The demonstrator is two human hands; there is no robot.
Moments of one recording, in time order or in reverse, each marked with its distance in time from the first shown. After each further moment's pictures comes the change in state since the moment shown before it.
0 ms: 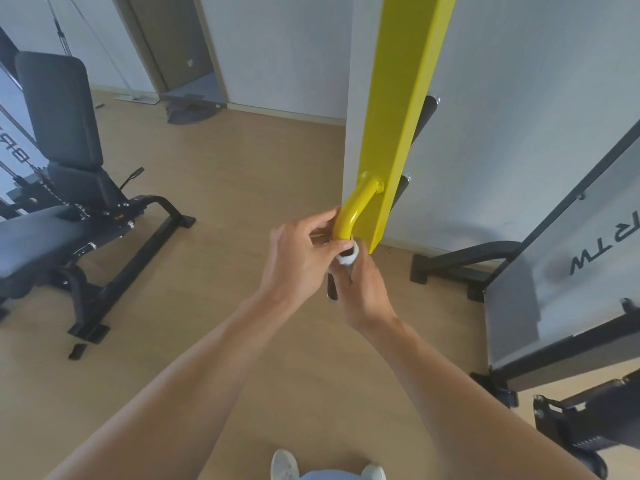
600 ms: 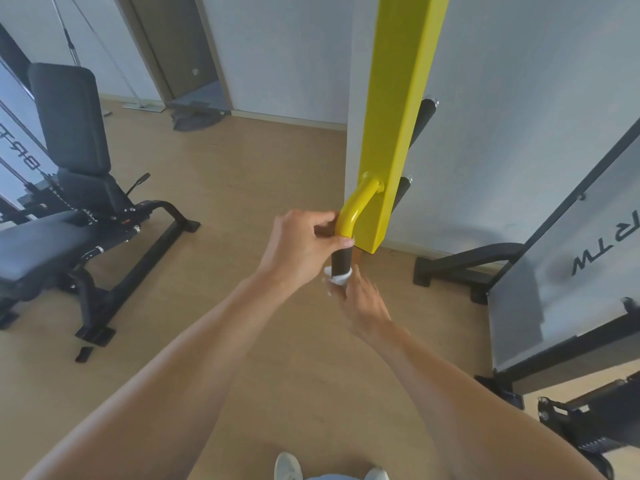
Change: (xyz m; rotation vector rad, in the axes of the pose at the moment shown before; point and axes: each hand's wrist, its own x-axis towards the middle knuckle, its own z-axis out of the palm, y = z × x) left_hand 0.011 0.008 -0.006 0.168 -0.086 -0.002; right_hand -0.014 0.023 0.005 -0.246 -0.139 0.195
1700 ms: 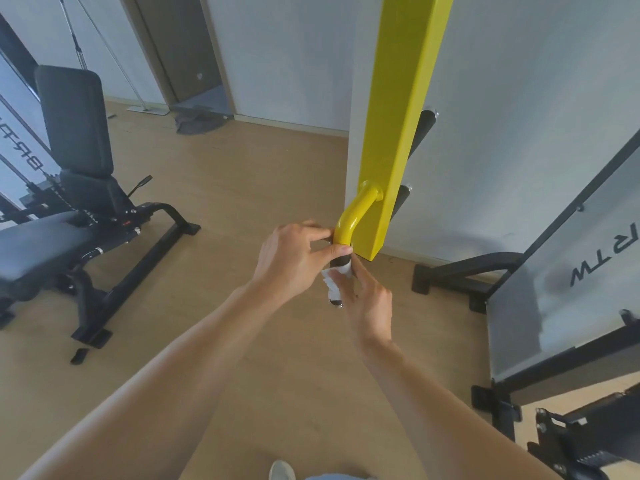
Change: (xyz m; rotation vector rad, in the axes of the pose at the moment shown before) left_hand 0.004 -0.018 0.000 0.238 0.031 0.101; right_hand -0.012 -0.019 -0.007 0.241 0.339 -0.047
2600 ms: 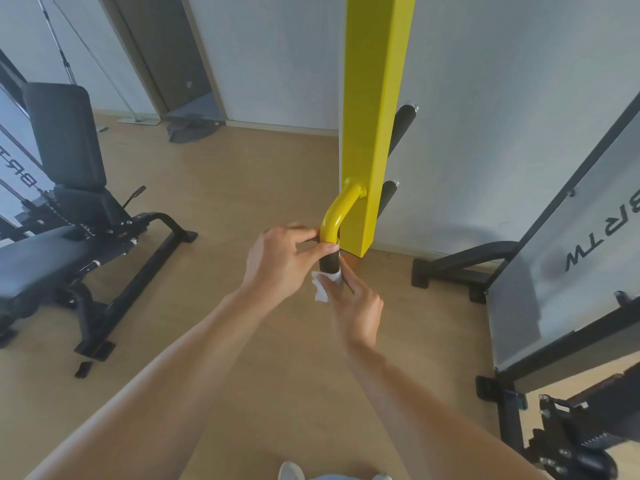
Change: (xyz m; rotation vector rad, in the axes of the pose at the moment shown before) left_hand -0.006 0.004 0.001 -0.019 0.021 -0.036; right_hand -0.014 -0.002 0.011 0.149 0.142 0.102
